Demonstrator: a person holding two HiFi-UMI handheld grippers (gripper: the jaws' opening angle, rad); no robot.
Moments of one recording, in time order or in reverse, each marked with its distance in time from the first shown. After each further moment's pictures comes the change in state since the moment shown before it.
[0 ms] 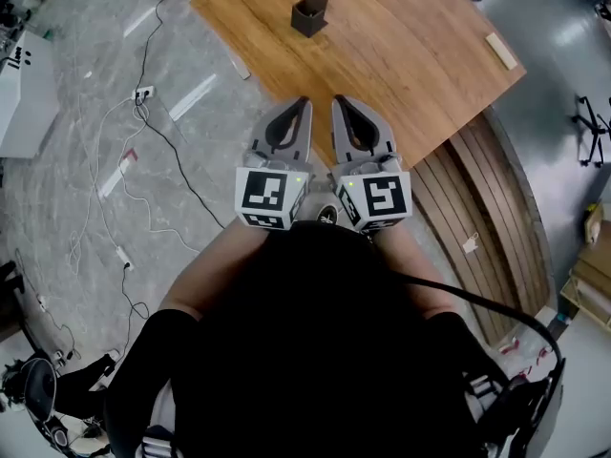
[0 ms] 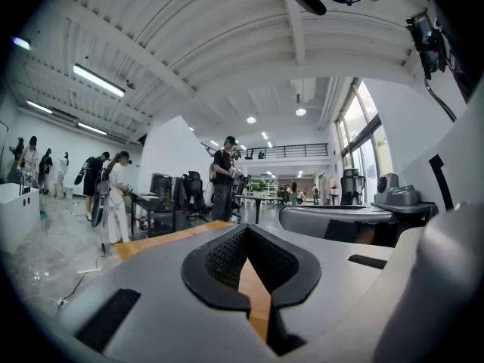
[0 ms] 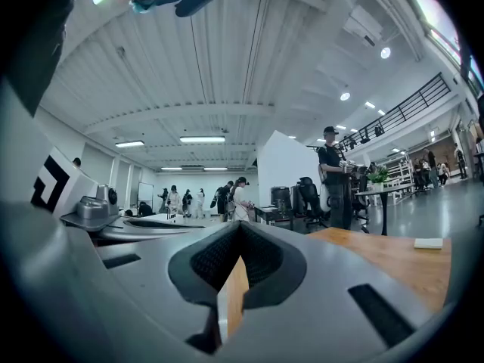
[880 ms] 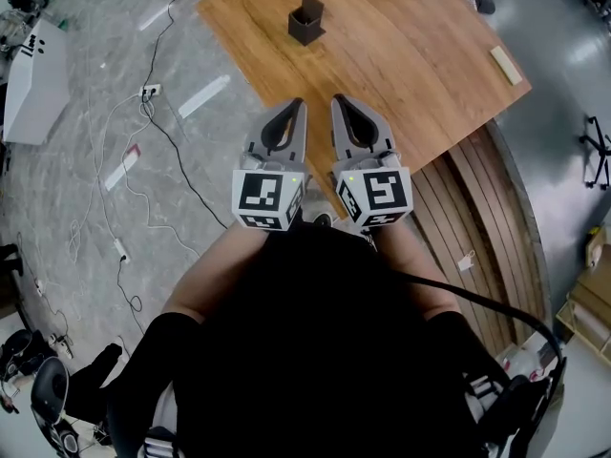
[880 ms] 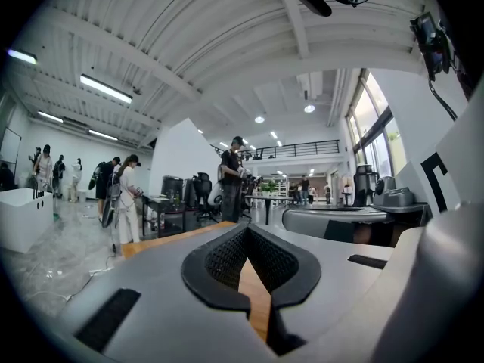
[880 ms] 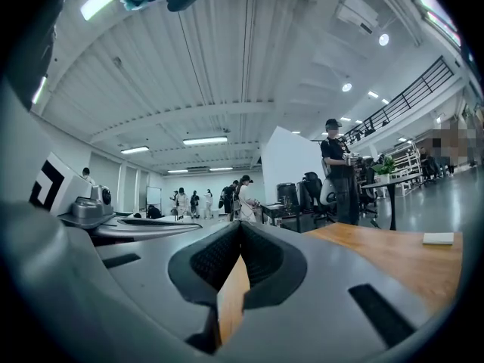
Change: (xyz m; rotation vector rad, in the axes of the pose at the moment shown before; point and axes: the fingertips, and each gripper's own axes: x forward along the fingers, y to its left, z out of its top) left arm 0.035 -0.025 0.003 0.012 -0.011 0.096; right arm -0.001 -0.056 -0.006 0.044 0.011 0.065
